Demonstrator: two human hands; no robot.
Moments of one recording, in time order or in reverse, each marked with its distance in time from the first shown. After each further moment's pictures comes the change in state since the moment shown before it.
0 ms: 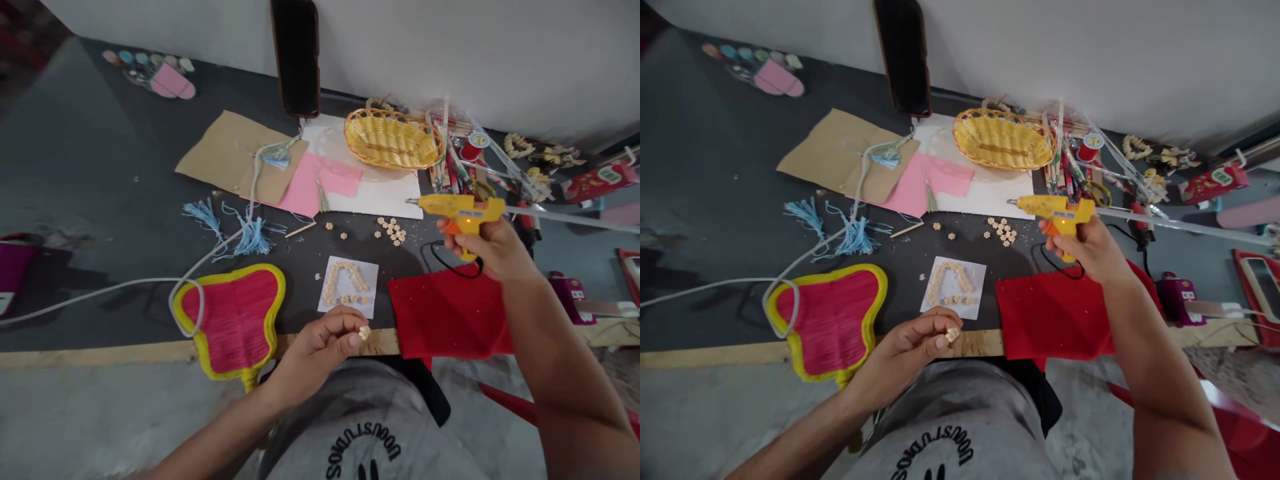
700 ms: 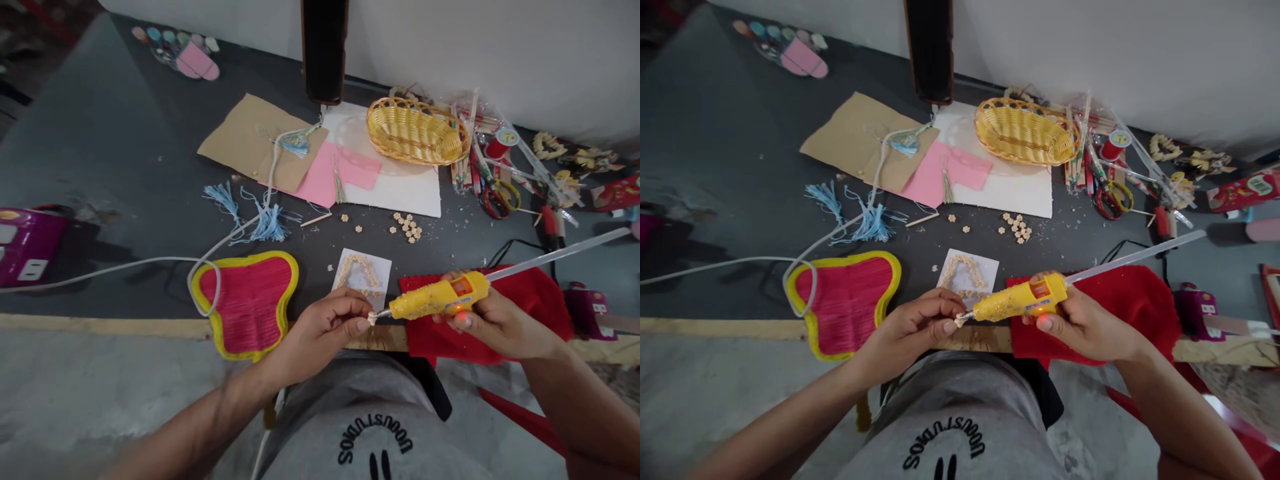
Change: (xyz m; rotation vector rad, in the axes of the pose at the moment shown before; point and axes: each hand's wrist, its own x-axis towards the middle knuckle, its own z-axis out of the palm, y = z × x) left_hand 0.005 0.005 -0.016 0.146 -0.004 0.132; right_hand -0.062 -0.019 0.049 -0.221 -0.416 -0.387
